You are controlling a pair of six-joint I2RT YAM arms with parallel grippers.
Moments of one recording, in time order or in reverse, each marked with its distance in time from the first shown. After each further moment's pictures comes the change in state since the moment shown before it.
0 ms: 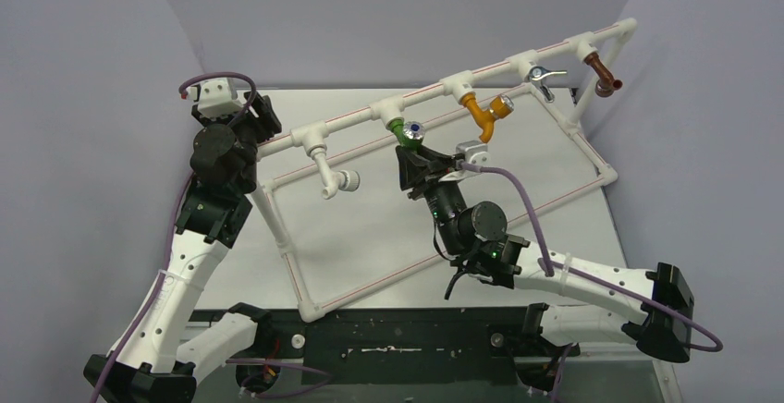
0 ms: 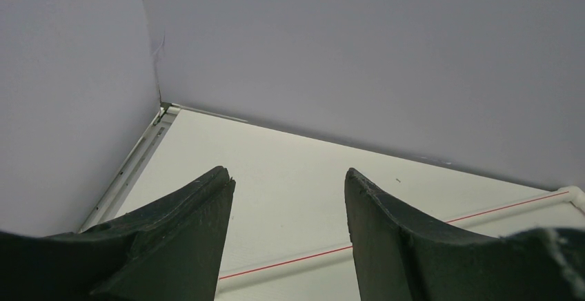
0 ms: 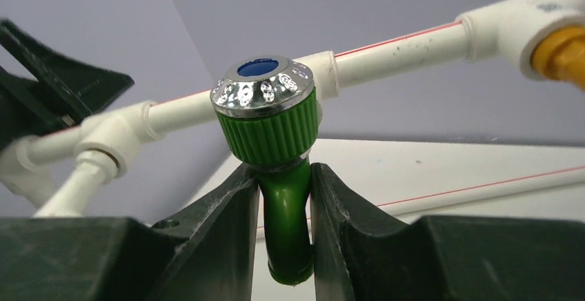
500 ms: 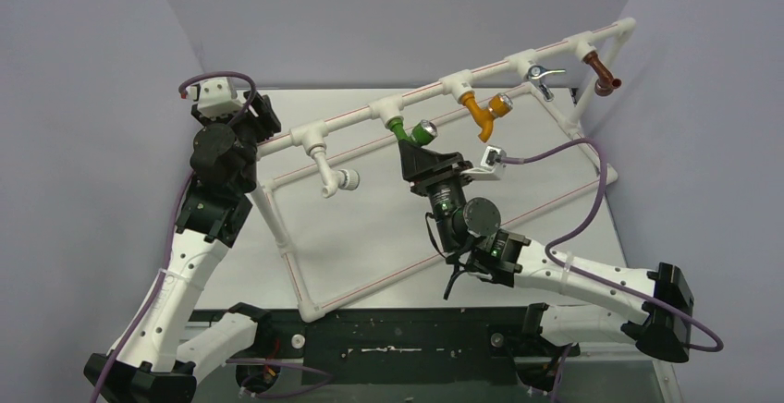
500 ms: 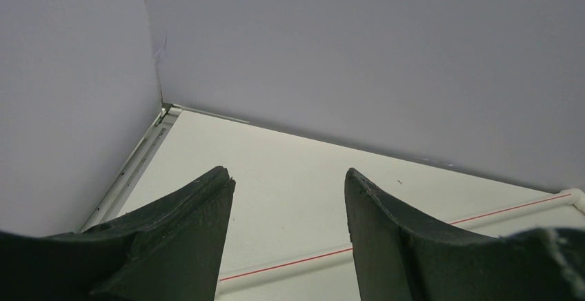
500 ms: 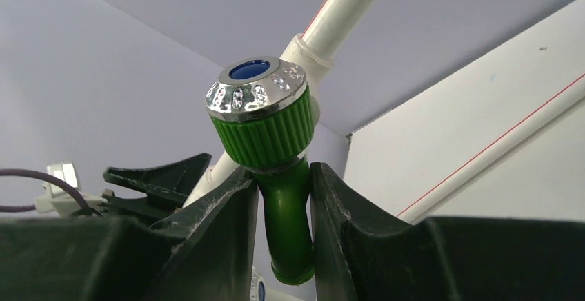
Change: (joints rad) left arm 0.000 0.000 0.000 0.004 -0.002 0.001; right arm -0.005 0.010 0.021 -0.088 0.170 0.771
